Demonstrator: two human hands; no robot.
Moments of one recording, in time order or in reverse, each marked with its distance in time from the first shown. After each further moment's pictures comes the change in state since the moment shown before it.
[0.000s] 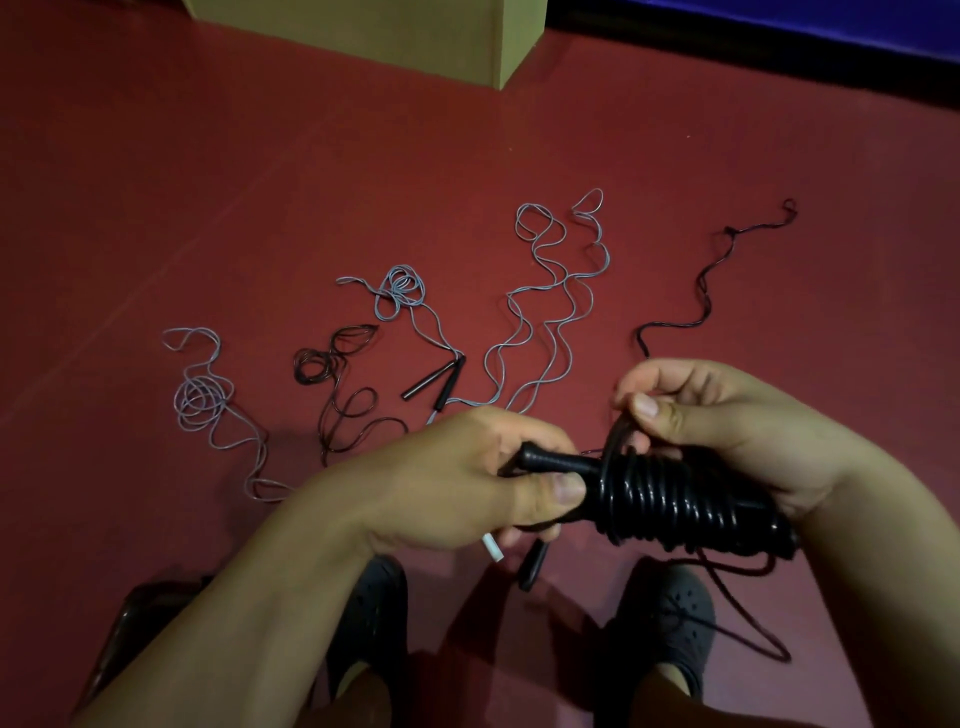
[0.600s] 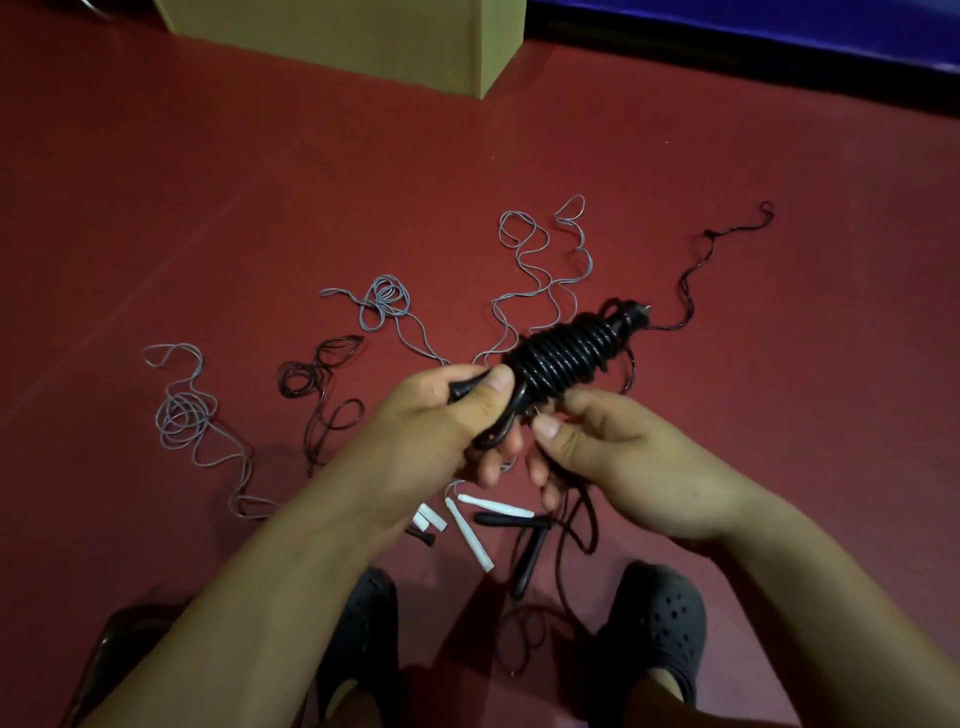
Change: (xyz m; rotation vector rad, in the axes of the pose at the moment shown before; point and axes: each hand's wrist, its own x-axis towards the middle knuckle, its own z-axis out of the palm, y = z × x) left_hand 0.018 0.001 0.002 -0.341 0.482 0.012; right_hand 0.013 0.016 0.041 -0.359 0.047 -0.154
